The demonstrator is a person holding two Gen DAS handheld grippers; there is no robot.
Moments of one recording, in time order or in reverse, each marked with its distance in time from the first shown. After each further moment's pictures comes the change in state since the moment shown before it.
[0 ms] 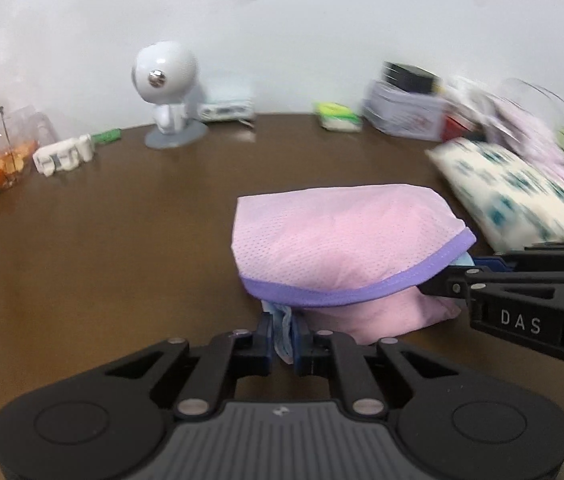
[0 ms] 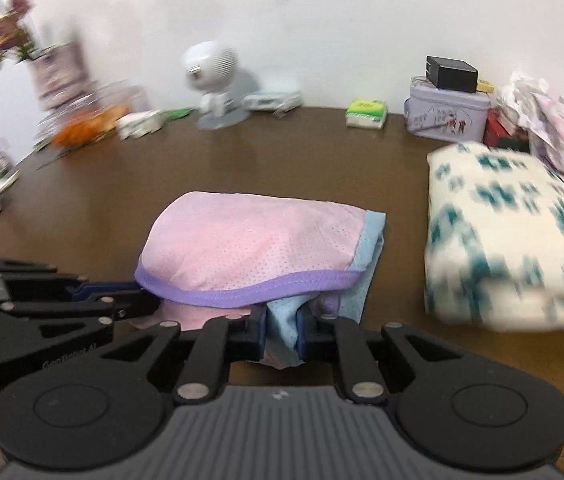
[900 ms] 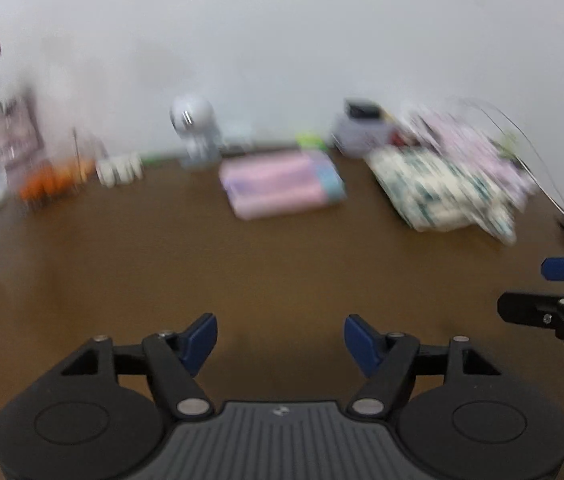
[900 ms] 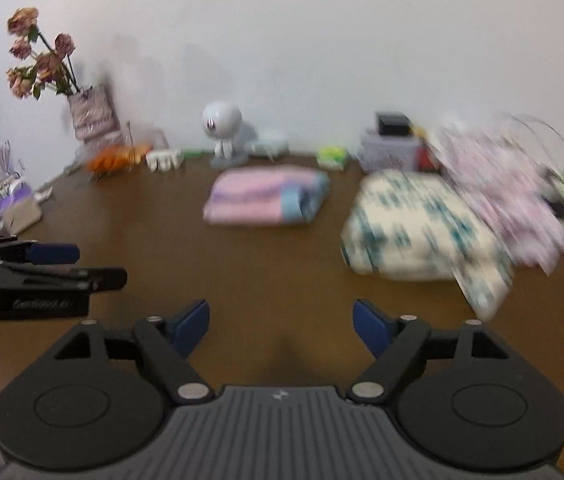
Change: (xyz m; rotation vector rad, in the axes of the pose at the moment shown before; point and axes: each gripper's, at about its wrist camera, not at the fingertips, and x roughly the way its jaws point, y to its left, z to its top) left arm -0.170 -0.059 -0.128 0.005 -0.090 0.037; right arm -0.197 -0.003 -0.111 -0.015 -0.115 -0.034
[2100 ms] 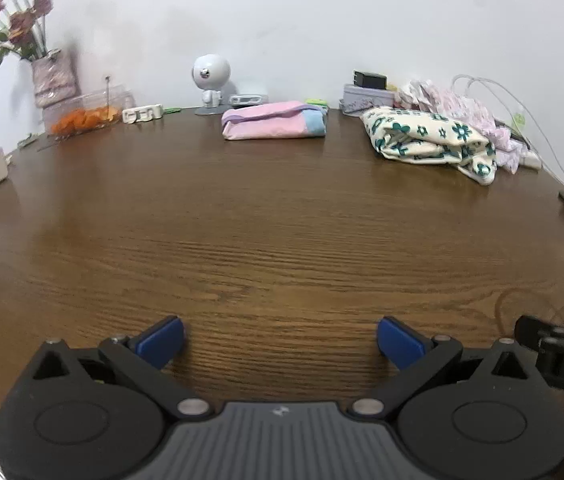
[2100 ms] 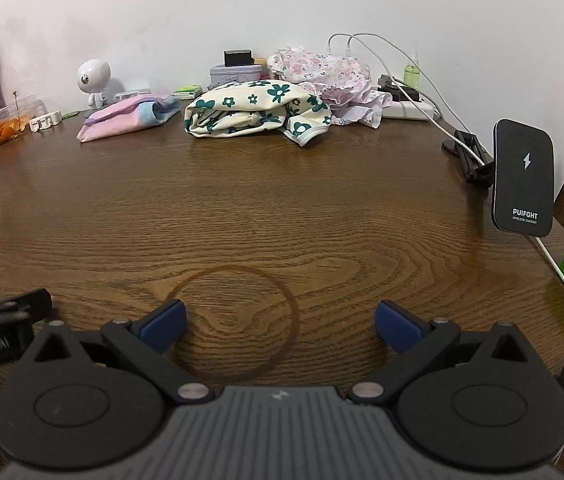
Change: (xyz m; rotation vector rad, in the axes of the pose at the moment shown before) left arm -0.004 -0.072 -0.071 -0.107 -0.039 0.105; right arm -0.028 -0.031 -0.114 0.149 0.018 -0.345
